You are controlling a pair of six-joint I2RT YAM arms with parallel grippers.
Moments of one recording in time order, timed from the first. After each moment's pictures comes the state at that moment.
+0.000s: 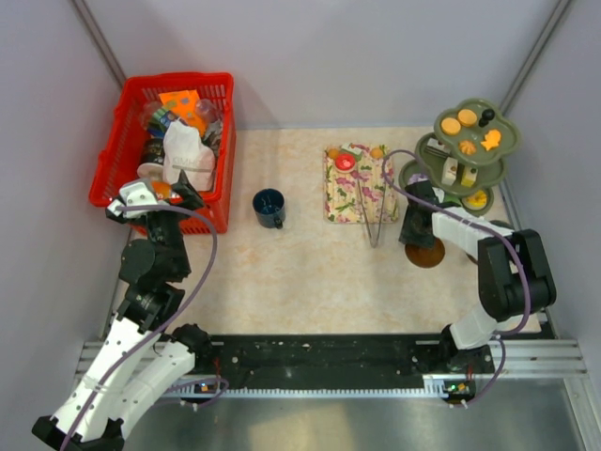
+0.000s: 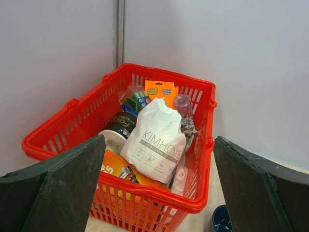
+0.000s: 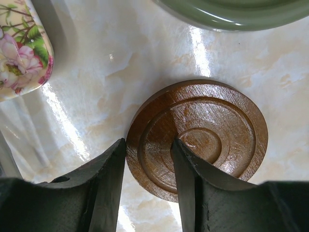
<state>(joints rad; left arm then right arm) -0.47 0.58 0.76 0.21 -0.76 0.11 0.23 1.59 0.89 -0.45 0.25 0.49</state>
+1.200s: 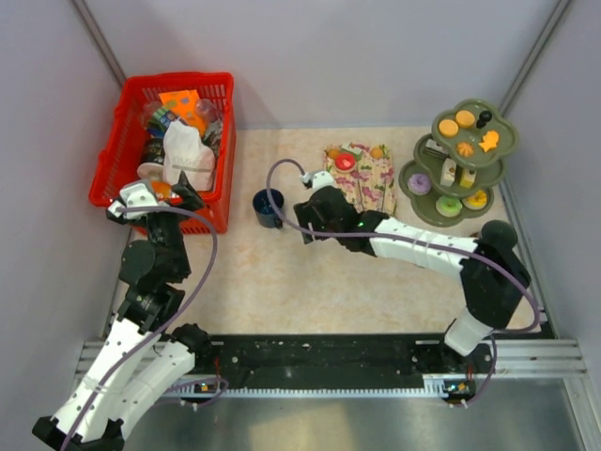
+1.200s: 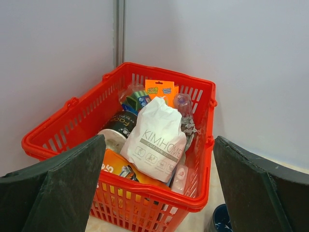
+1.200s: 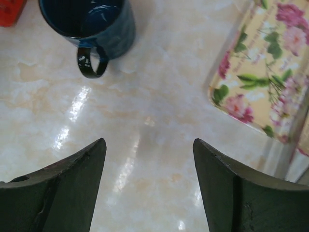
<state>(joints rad) -0.47 0.57 0.75 0.21 -0.76 0.11 0.88 1.60 1.15 -0.23 0.30 0.31</state>
